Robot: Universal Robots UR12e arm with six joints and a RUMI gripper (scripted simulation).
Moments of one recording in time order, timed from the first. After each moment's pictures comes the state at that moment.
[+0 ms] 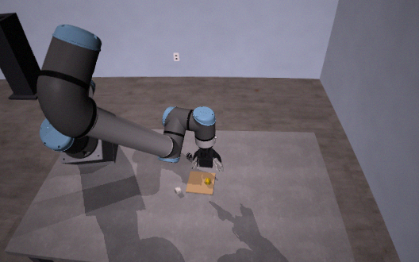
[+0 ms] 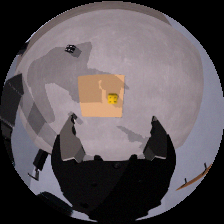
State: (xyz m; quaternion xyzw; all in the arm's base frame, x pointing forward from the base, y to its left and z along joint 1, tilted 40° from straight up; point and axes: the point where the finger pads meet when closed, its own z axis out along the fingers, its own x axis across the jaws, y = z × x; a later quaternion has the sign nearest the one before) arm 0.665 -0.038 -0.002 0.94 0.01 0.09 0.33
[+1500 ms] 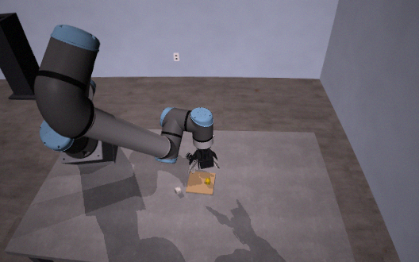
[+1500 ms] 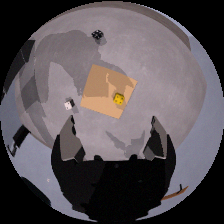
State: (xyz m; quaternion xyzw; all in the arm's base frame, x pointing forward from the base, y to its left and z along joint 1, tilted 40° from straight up) arm 0.650 -0.045 -0.002 0.92 0.17 0.03 0.34
